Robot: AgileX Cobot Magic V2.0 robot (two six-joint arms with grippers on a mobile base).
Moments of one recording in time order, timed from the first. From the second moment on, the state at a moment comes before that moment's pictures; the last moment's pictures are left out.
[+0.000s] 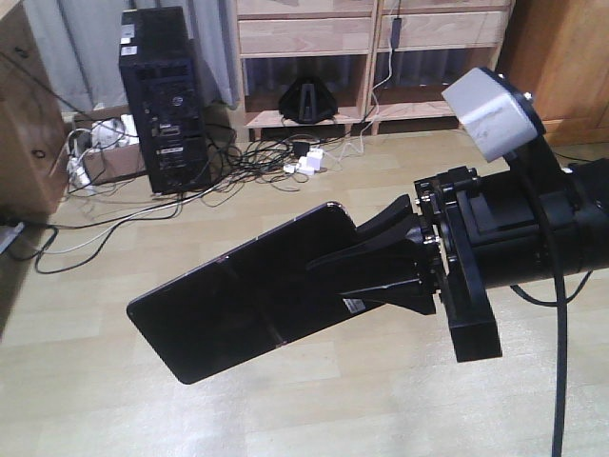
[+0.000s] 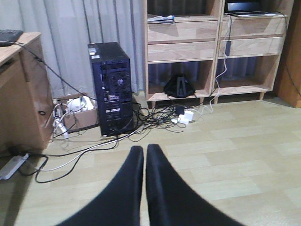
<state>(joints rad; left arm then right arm) 0.02 -0.02 0.03 -0.13 0.22 0.14 0.27 1.26 -1.02 1.27 1.21 -1.28</state>
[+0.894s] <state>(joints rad) 0.02 -0.02 0.03 -0.13 0.22 0.14 0.27 1.26 -1.02 1.27 1.21 -1.28</state>
